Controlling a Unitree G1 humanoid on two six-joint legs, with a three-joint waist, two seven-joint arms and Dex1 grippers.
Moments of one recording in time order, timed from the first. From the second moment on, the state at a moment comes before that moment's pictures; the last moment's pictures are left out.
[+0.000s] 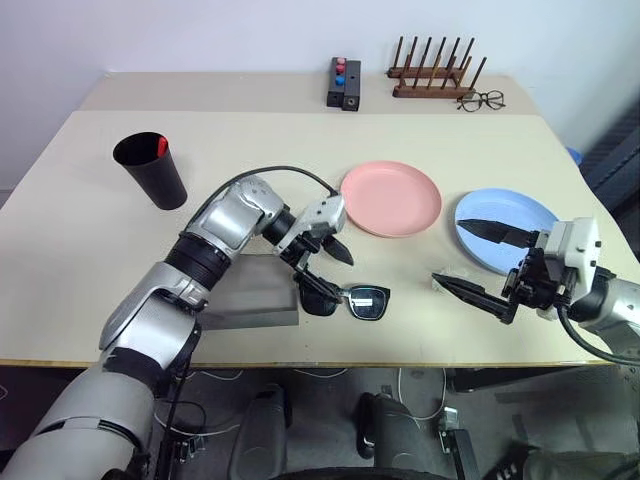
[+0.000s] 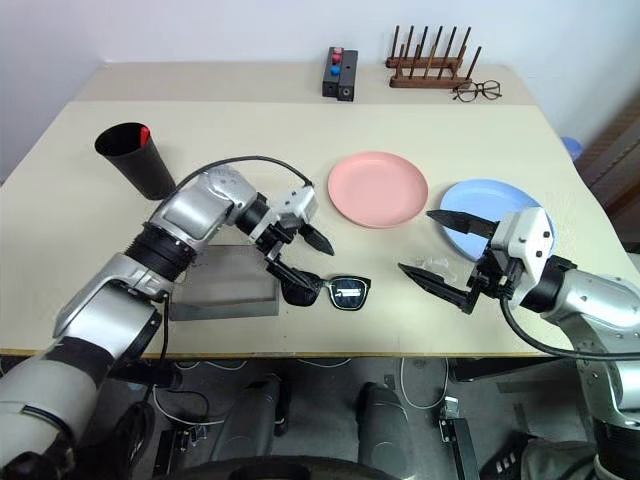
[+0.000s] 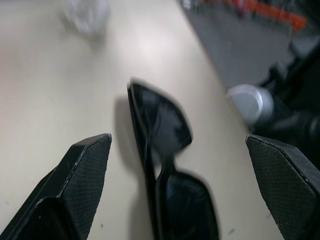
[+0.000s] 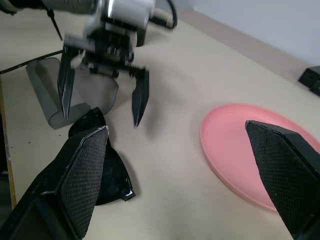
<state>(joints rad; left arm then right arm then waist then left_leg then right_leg) -1.04 0.40 -0.57 0.54 -0.14 0.28 -1.61 0.04 -0.78 -0.38 -0.47 0.63 0.32 0.98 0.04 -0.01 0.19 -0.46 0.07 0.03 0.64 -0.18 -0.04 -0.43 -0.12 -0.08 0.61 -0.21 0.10</state>
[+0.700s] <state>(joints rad) -1.03 0.29 -0.60 0.67 0.00 0.06 -1.60 0.16 -0.77 -0.41 -0.50 0.58 0.25 0.97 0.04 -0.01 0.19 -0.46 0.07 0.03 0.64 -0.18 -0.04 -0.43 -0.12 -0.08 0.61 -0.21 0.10</state>
